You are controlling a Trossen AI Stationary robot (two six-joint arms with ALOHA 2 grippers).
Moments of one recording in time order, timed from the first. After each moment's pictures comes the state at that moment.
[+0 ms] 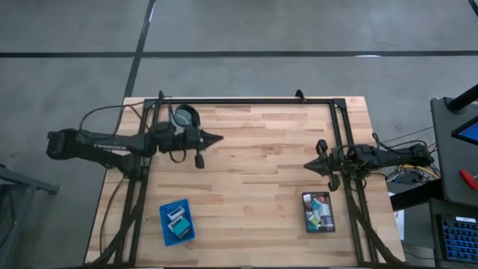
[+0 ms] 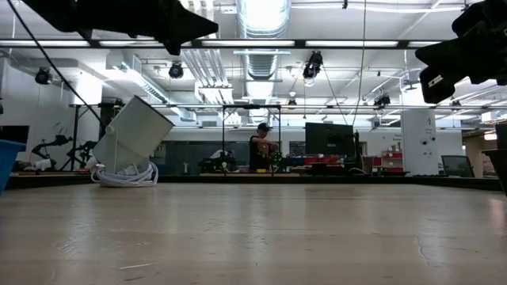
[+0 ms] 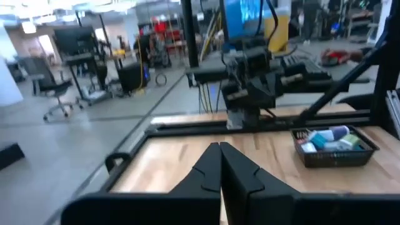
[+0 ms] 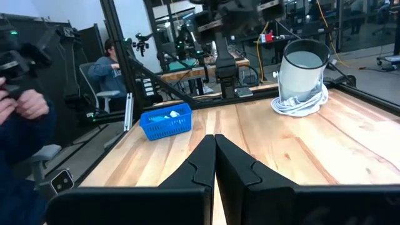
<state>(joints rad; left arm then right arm) 0.10 1.07 0.57 0.45 -0.03 0.15 0.16 0.02 0.02 0.03 0.05 0.23</state>
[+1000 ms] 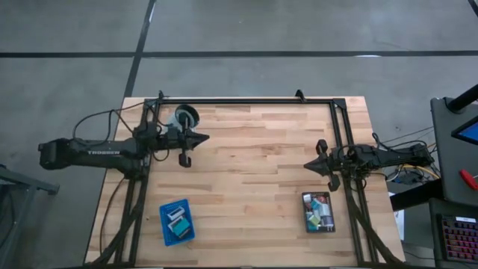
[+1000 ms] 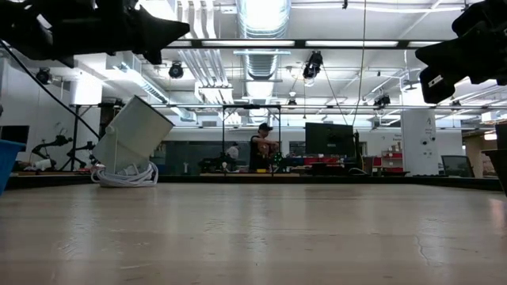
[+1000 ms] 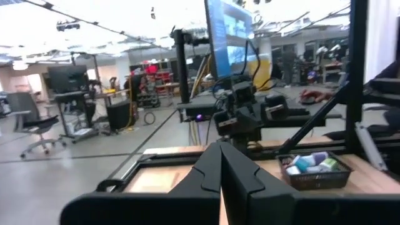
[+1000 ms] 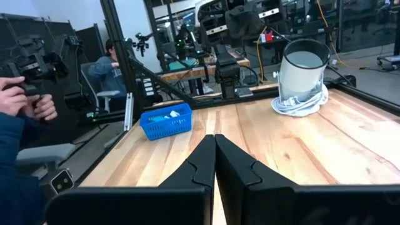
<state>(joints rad) 0.25 0.88 0.31 0.71 0.20 0.10 0.16 0.02 0.02 0.03 0.05 0.22</state>
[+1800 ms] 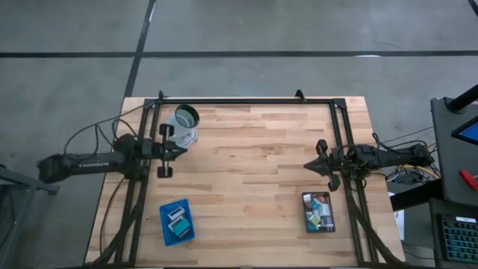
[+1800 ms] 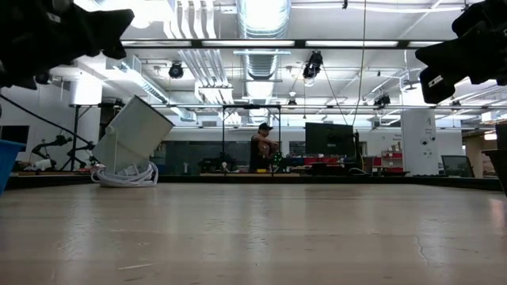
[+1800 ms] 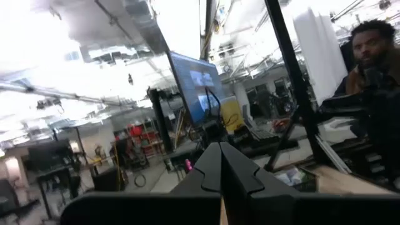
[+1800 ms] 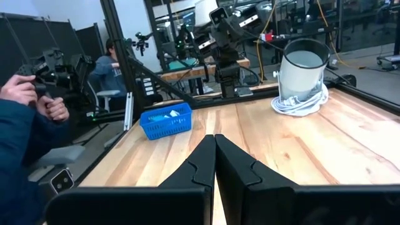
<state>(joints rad) 0.26 0.44 0.01 0.79 0.36 0.20 0.16 0.01 0.02 0.03 0.05 0.22</state>
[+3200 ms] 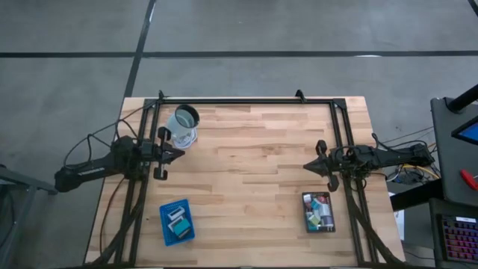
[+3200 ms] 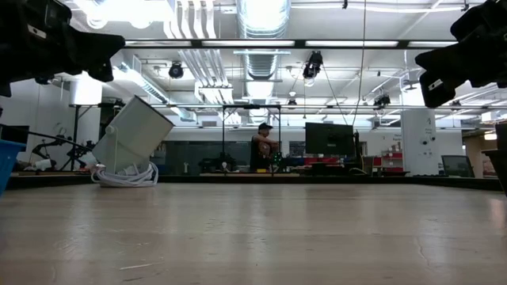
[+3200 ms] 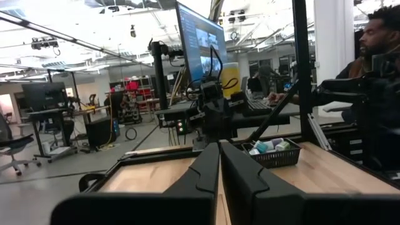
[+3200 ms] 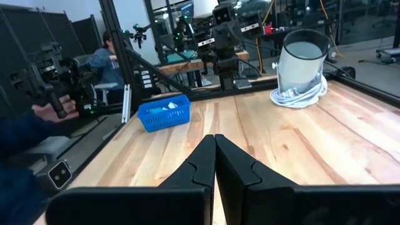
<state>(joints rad) 0.26 0.00 0.01 0.19 0.30 0.10 0.16 0.02 0.02 0.00 0.05 0.22</state>
